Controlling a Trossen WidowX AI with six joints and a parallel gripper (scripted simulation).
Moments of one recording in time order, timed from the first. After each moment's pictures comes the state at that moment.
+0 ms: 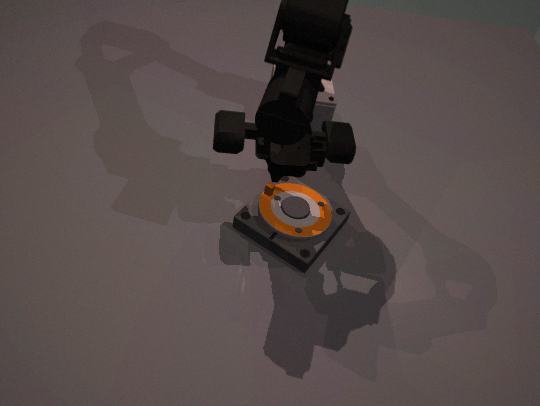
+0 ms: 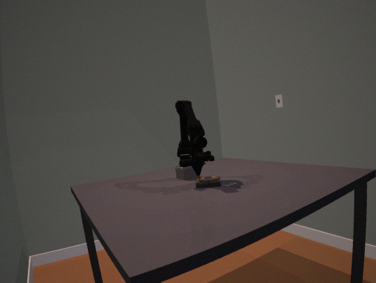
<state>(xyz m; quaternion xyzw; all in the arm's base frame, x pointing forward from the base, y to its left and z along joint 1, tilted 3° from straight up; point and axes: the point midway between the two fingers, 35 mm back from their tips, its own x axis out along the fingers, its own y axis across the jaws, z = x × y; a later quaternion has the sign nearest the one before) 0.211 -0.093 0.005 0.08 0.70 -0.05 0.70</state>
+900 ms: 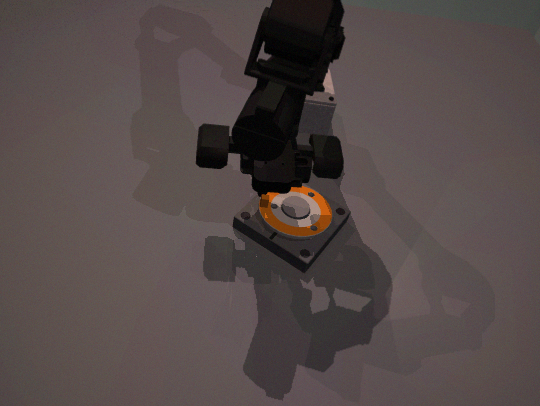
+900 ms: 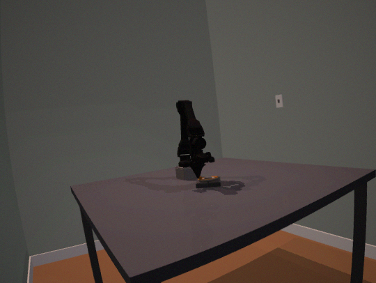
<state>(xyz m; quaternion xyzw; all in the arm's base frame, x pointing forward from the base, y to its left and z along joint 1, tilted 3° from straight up) 0.236 -0.118 0.002 0.08 0.70 -0.05 0.71</state>
